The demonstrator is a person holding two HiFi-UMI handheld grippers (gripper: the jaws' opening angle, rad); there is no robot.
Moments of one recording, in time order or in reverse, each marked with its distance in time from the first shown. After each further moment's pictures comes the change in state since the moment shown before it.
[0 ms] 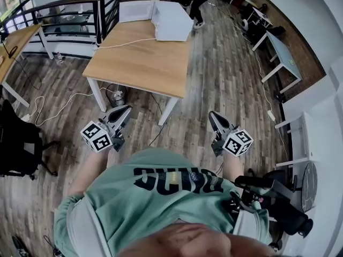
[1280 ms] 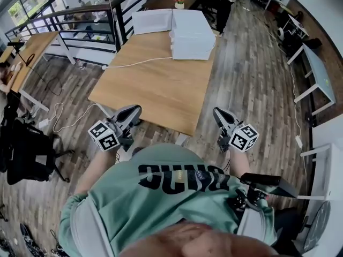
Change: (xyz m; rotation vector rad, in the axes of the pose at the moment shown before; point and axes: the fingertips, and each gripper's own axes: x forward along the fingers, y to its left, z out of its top) left arm 0.207 0.166 0.037 0.042 0.019 0.123; right arm 0.224 -0.230 0.046 0.068 -0.017 0.233
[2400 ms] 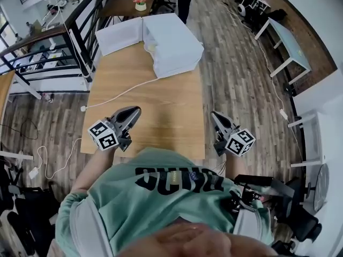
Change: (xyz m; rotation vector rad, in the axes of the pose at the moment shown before) left arm 0.123 0.239 0.045 -0.126 0.135 -0.311; right arm 0.153 -0.067 0.035 0.021 -0.021 -0.336
